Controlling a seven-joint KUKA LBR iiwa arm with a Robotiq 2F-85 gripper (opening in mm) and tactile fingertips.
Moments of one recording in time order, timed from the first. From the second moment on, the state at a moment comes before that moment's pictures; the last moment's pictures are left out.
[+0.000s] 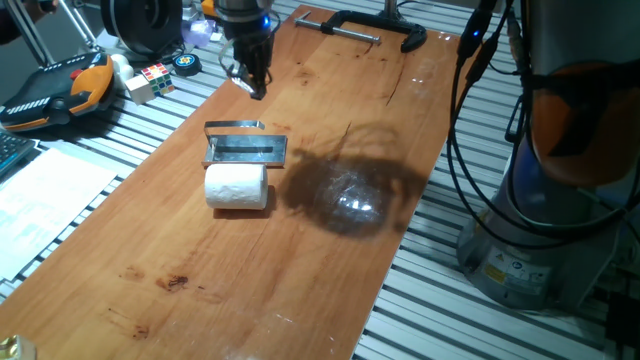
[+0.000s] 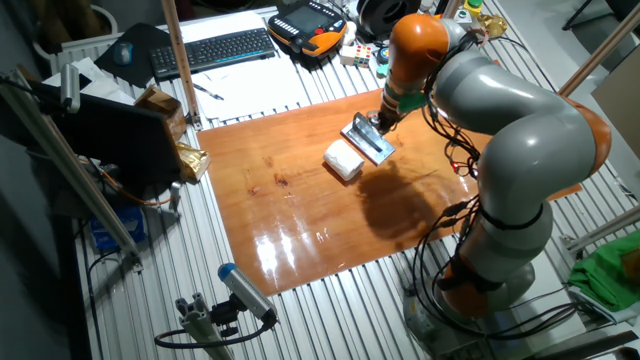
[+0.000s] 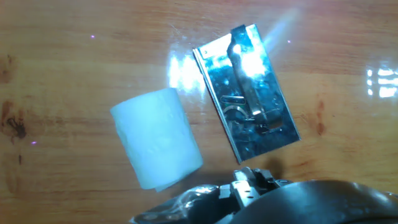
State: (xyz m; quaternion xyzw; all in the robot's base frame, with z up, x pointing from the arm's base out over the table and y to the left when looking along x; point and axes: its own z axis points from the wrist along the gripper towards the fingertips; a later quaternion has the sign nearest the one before) arm 0.516 0.015 0.225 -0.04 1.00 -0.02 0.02
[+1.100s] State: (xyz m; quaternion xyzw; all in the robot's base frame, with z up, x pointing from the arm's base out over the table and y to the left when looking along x) arm 0.523 0.047 0.171 -0.10 0.99 0.01 0.03
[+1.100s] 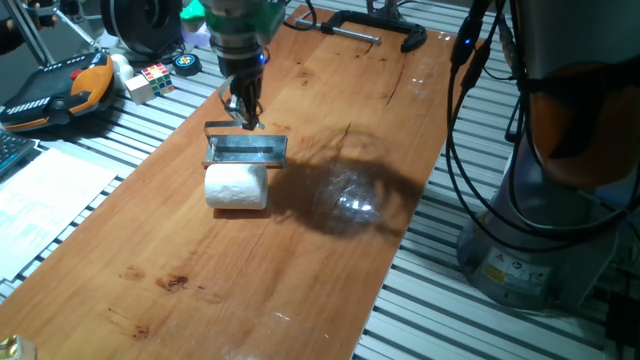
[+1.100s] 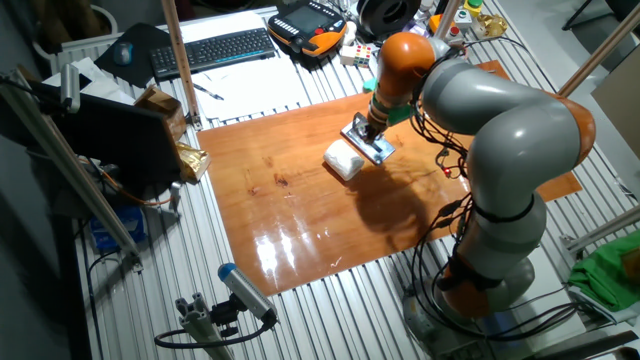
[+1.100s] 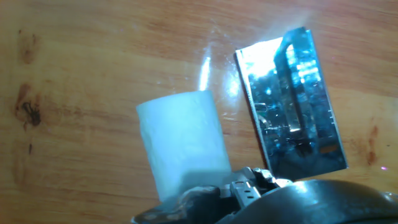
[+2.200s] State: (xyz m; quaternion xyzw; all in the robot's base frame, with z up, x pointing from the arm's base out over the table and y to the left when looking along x) arm 0.519 0.065 0.155 -0.09 0.99 0.00 0.06
